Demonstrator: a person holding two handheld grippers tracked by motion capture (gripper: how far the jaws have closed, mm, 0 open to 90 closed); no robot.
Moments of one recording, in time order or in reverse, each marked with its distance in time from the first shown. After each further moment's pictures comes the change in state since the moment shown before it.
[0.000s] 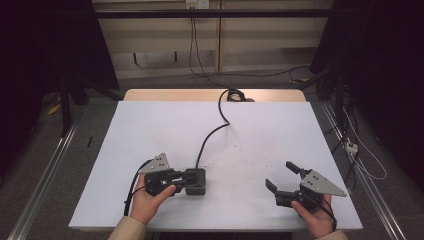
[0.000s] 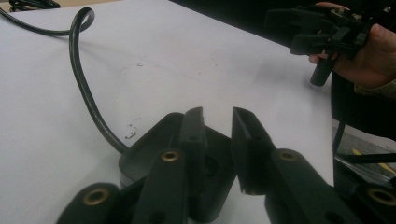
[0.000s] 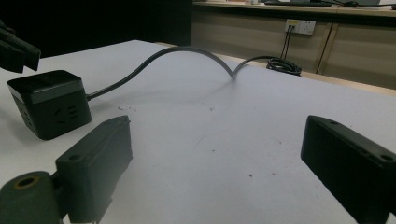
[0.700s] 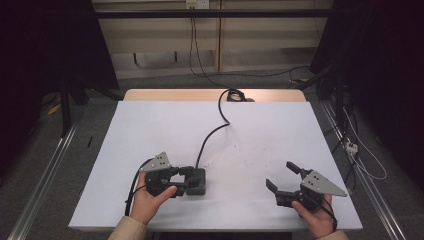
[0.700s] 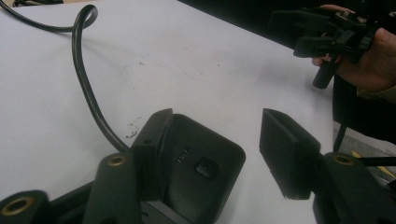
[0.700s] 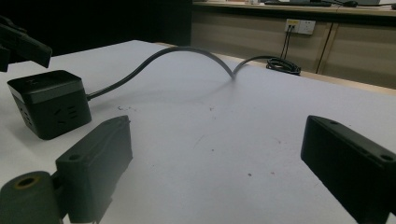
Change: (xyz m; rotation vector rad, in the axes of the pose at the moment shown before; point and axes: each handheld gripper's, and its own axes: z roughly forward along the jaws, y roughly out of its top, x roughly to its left) left arm -0.001 0.003 0.001 0.009 0.012 -0.023; right arm -0.001 0.000 -0.001 -0.001 0.000 0.005
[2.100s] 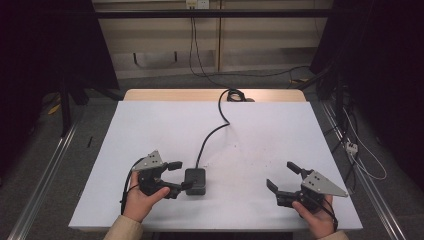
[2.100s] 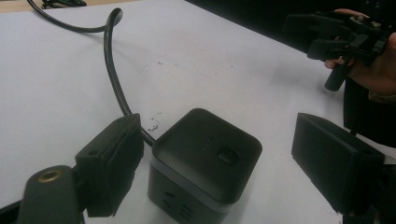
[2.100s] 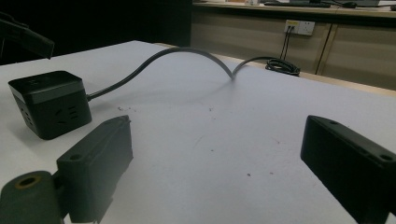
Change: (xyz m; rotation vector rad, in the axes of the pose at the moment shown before) left arm 0.008 -0.002 -0.015 -0.009 0.042 -0.018; right arm 0.000 0.001 -0.002 -0.002 0.000 -0.005
